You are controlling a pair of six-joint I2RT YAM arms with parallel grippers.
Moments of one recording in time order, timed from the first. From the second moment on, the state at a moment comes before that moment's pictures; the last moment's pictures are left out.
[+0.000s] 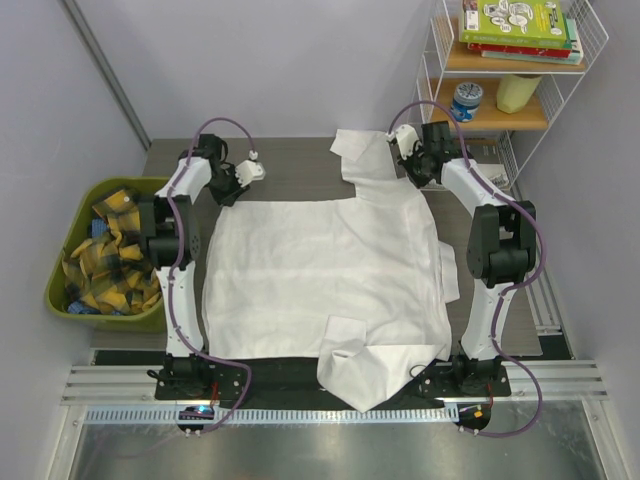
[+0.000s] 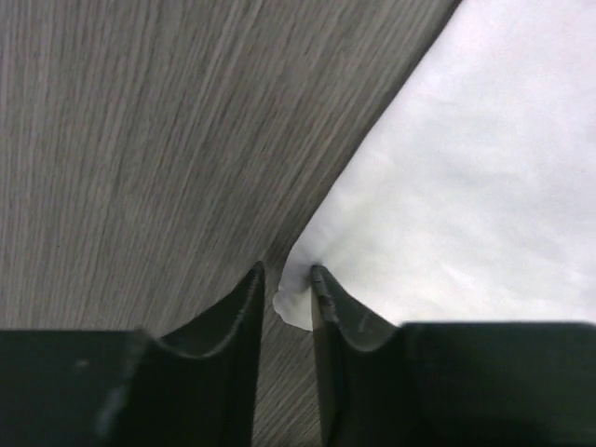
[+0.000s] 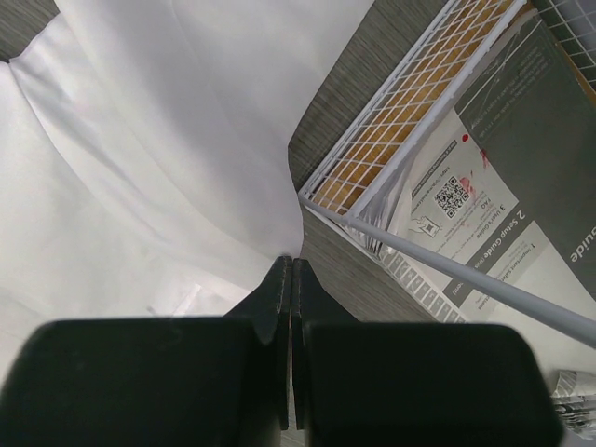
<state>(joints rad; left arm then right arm) -0.01 2.31 1.91 -0.80 0.28 1.08 0.13 2.02 1.65 -0.45 -0.13 -0.58</state>
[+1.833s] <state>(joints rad) 0.04 1.64 1.15 -0.86 0.34 1.39 0.14 1.52 1.13 -0.68 -0.23 -0.66</state>
